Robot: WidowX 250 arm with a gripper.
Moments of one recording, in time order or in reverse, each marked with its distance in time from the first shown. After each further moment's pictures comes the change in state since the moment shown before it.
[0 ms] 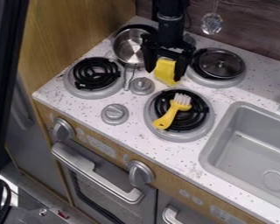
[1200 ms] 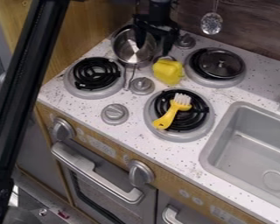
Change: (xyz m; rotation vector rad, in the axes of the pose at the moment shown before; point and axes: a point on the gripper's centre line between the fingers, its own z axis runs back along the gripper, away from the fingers) arm 0.069 0.071 0.005 0.068 -0.056 0.136
